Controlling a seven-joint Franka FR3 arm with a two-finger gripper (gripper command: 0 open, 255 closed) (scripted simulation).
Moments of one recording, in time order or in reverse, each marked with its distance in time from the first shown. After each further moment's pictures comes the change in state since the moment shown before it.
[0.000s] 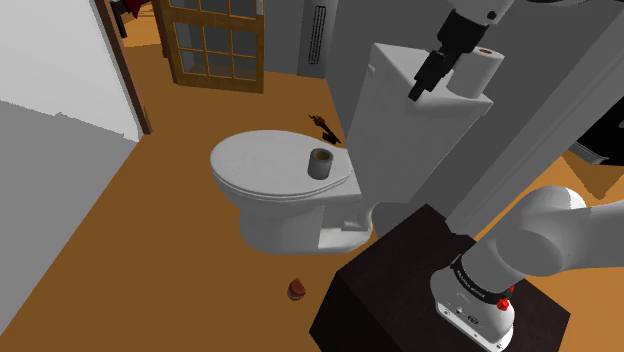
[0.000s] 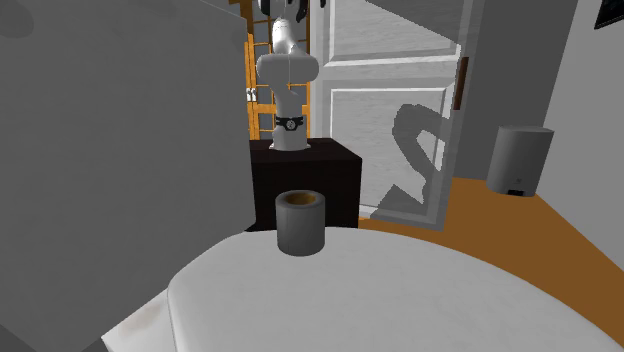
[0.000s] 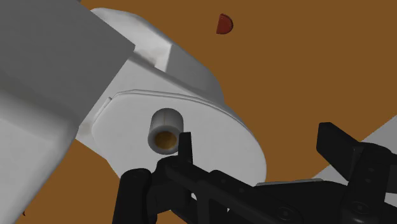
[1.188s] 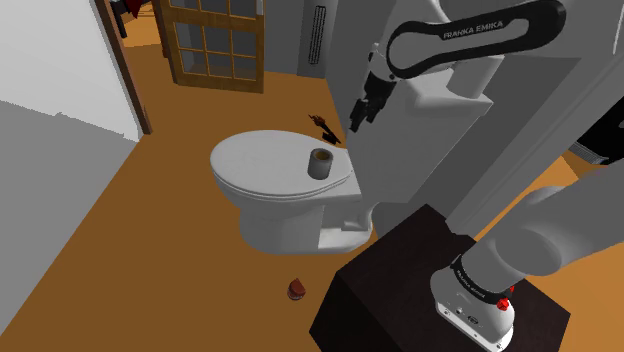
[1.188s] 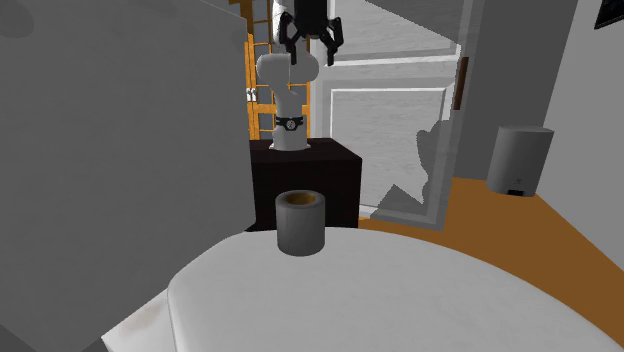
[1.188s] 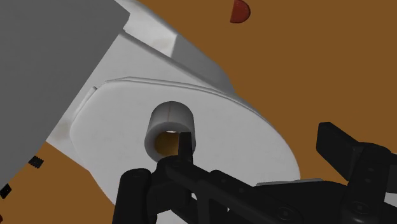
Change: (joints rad) arm -0.015 0.486 0.007 -0.030 -0.019 0.456 -0.022
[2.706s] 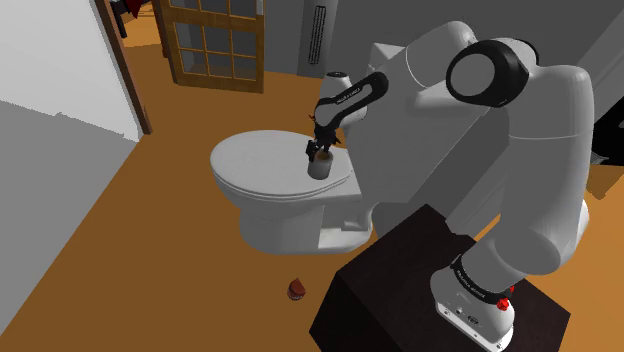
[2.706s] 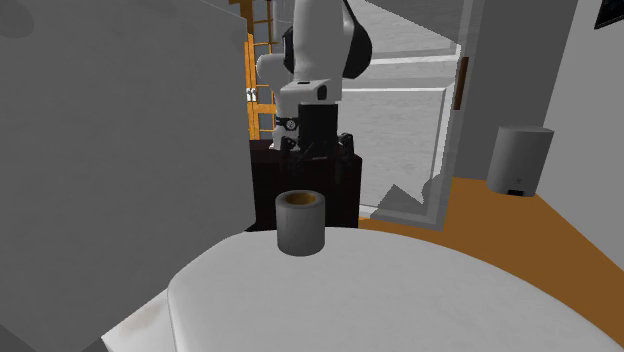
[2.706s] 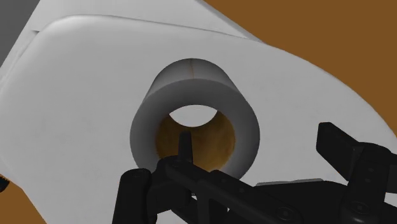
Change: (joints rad) arm -0.007 0.875 -0.019 0.499 -0.055 0.291 -0.004
